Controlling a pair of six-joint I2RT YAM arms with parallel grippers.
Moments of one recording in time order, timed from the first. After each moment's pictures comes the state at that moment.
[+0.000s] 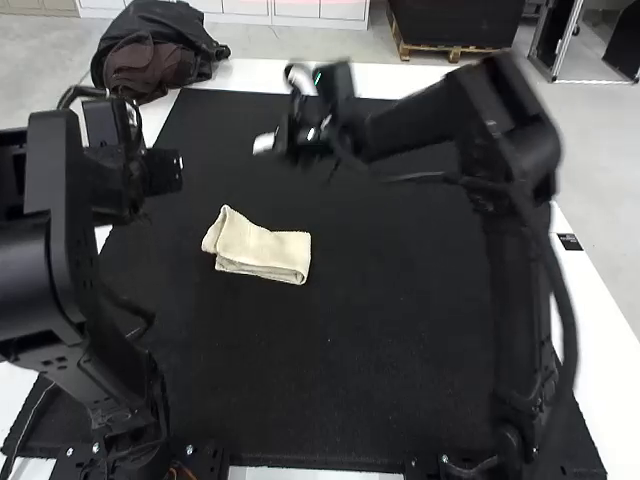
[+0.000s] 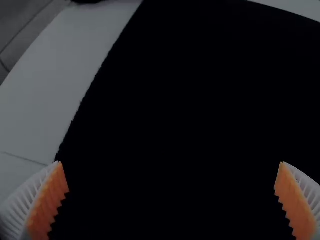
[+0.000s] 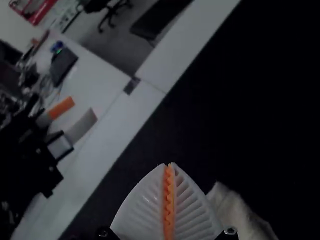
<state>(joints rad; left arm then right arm) 0.34 1.26 0.61 0.24 0.11 0.01 0.65 1.99 1.45 0.19 -0.58 0.51</state>
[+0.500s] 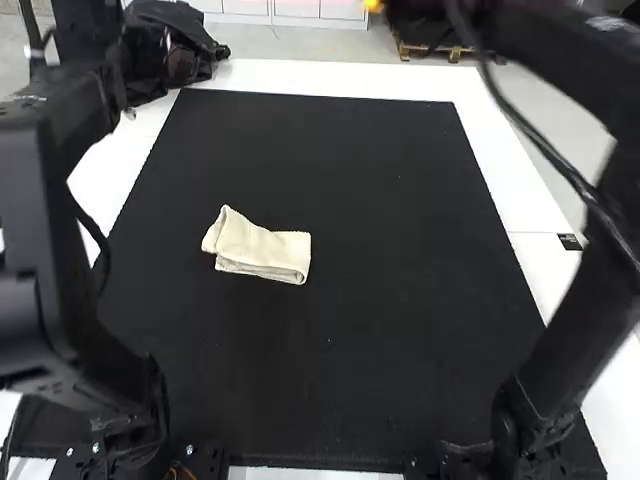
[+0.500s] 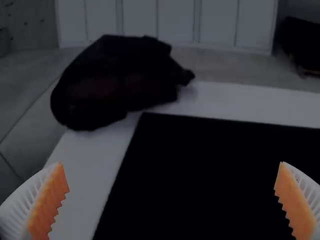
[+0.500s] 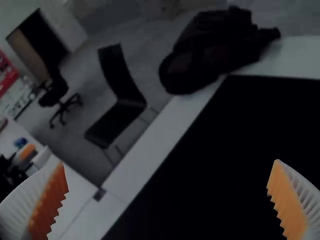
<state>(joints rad) 0.28 1.18 0.99 0.09 0.12 0.01 0.35 1.53 1.55 -0.15 -0.50 0.44</state>
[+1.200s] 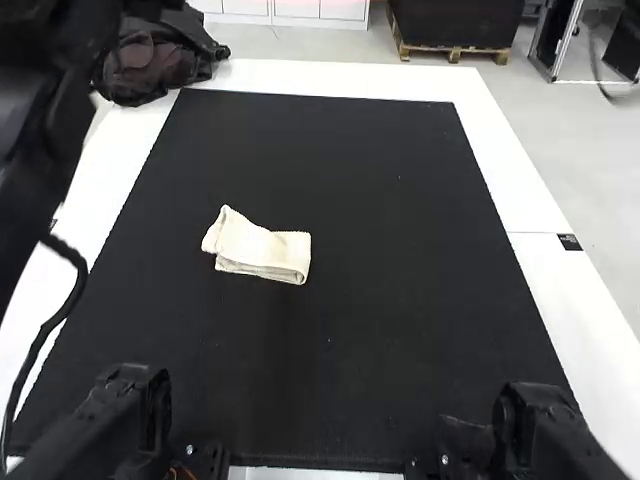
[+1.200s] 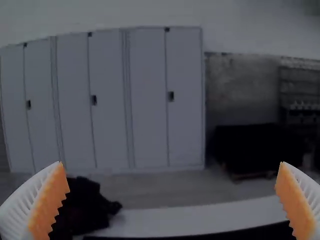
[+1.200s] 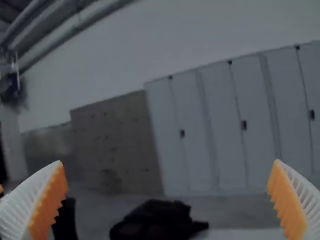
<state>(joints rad) -0.03 0.61 1.00 -0.08 0.00 0.01 0.01 0.53 1.13 -0.09 -0.49 0.42</state>
